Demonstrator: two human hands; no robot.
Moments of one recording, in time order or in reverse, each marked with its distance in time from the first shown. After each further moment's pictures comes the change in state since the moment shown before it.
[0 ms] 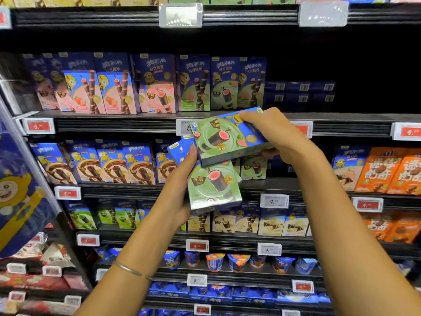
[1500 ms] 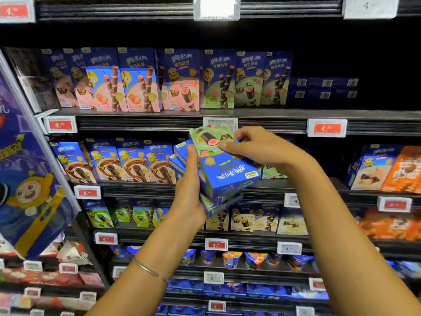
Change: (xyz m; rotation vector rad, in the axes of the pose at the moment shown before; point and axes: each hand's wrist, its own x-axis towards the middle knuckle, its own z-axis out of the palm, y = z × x) left_hand 0.001 0.021 -0.031 -0.129 0.289 -0.094; right_hand -0.013 -0.020 0.085 -0.242 -0.266 -0.088
